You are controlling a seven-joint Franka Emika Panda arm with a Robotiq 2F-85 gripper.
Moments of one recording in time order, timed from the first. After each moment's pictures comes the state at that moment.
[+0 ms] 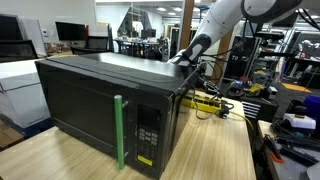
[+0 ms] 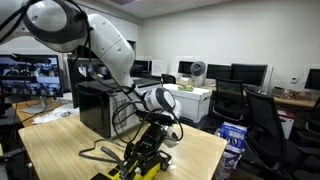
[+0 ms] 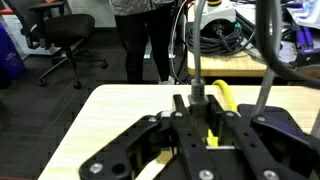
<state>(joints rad) -0.34 0.95 -0.18 -1.46 -0.50 1.33 -0.38</state>
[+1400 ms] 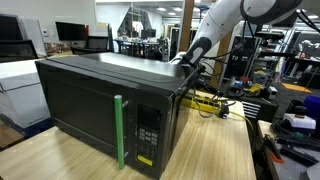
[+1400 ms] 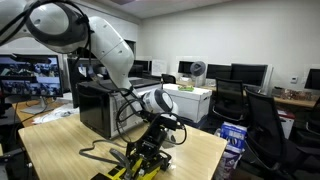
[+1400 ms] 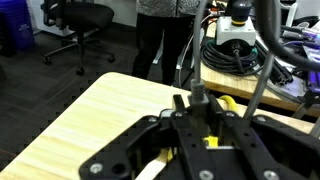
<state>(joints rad) -0.34 0.96 -0.15 -1.46 -0.58 1.33 -0.61</state>
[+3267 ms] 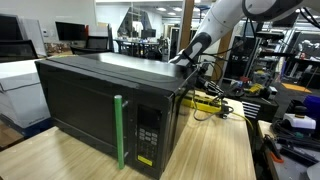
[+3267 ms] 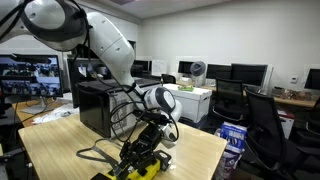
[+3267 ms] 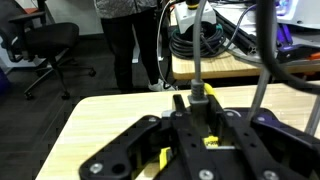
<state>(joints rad) -0.34 0.94 -0.18 -1.47 -0.44 1.29 -0.31</state>
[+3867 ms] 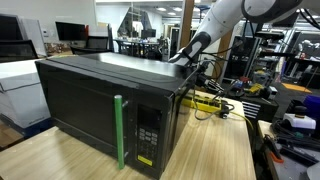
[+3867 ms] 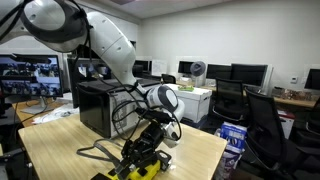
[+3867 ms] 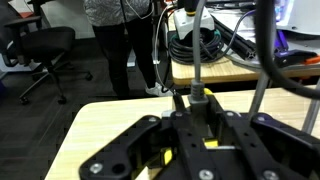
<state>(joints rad) -0.35 0.95 -0.18 -1.43 -0.43 1.25 -0.33</state>
